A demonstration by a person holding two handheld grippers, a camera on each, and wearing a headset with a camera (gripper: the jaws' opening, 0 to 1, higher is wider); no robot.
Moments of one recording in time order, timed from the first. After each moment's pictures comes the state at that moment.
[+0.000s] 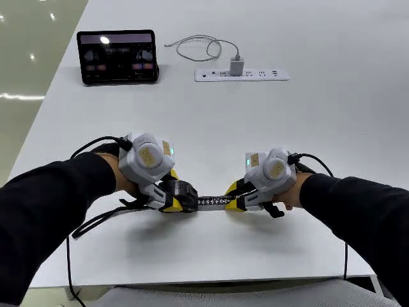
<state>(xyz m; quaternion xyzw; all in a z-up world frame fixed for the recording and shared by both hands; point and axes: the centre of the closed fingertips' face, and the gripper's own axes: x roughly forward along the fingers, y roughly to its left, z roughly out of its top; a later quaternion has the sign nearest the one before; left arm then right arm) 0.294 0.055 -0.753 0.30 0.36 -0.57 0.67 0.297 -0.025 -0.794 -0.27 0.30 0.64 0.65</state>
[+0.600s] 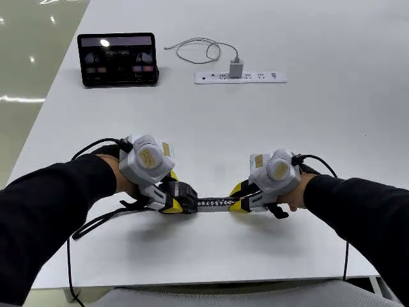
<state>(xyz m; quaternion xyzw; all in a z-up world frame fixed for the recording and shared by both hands) 0.295 0.056 -0.754 0.30 0.37 -0.57 0.67 0.297 -0.036 -0.794 -0.28 0.31 0.64 0.65</state>
